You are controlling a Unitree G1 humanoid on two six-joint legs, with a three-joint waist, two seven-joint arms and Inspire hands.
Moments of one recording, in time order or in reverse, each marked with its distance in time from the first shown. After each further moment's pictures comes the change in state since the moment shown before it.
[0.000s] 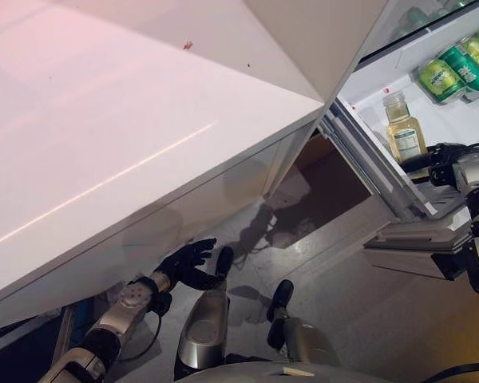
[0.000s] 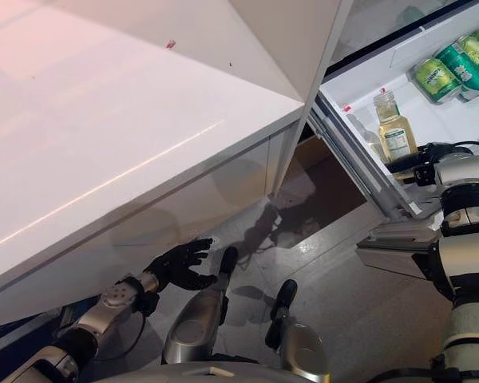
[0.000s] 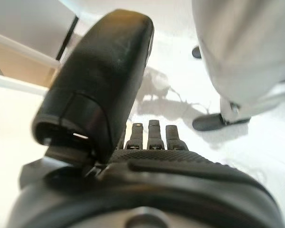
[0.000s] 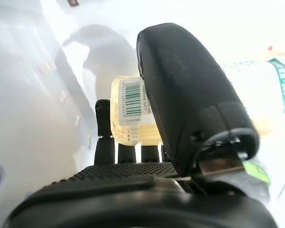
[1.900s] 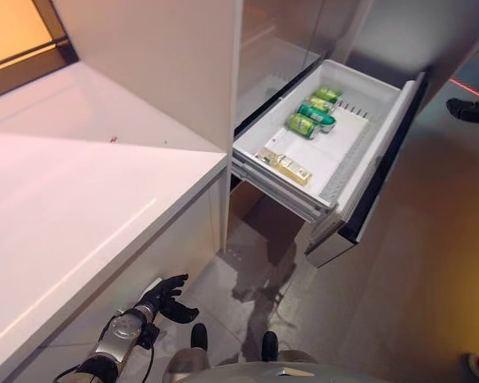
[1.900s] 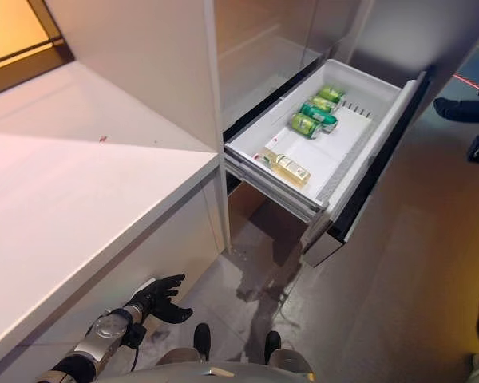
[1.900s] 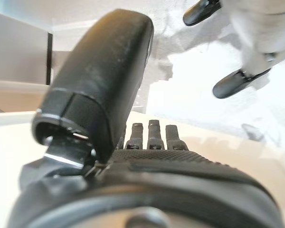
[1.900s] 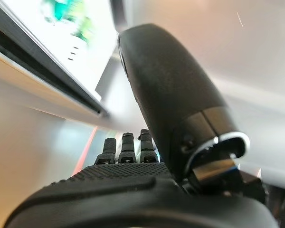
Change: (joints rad) left arm 0.102 -0.109 0.166 0.202 0.251 0.066 0.051; right arm 0.492 -0.081 -0.505 -0.546 0.575 -0.331 -0.378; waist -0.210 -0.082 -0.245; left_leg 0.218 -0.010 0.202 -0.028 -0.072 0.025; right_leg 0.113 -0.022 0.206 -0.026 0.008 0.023
